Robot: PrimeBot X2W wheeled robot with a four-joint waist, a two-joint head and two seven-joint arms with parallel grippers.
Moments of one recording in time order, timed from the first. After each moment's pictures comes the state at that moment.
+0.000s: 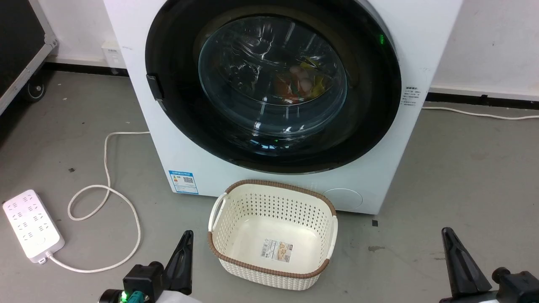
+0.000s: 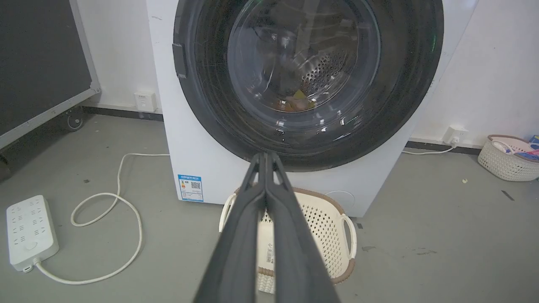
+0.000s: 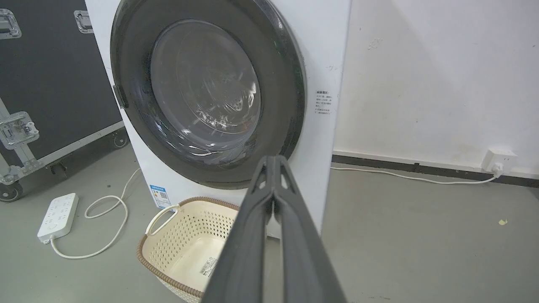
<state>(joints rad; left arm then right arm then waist) 0.04 0.05 -0.10 0.15 -0.16 -0.06 -0.22 0.14 -0.06 -0.08 -0.03 0.09 0.13 -0.22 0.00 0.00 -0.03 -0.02</state>
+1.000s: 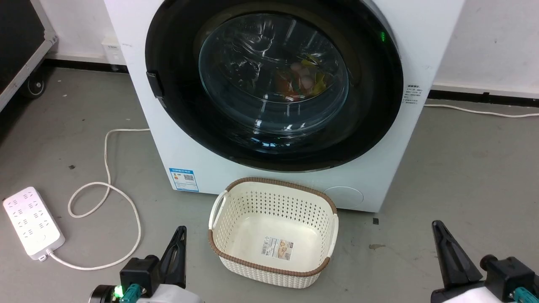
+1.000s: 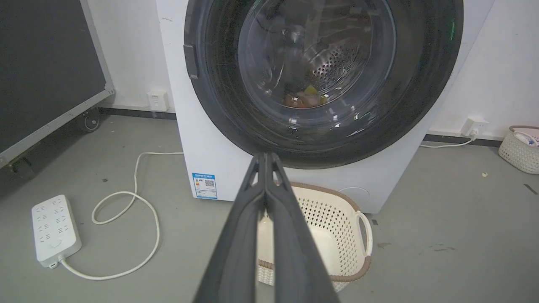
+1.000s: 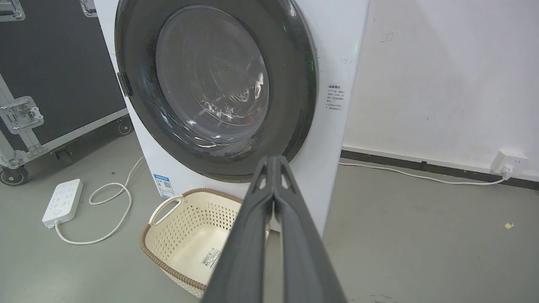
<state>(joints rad) 0.04 0.05 -0.07 0.10 -0.12 -0.05 -0.15 0.10 -0.06 -0.05 -0.02 0.07 0.13 -0.15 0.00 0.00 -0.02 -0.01</state>
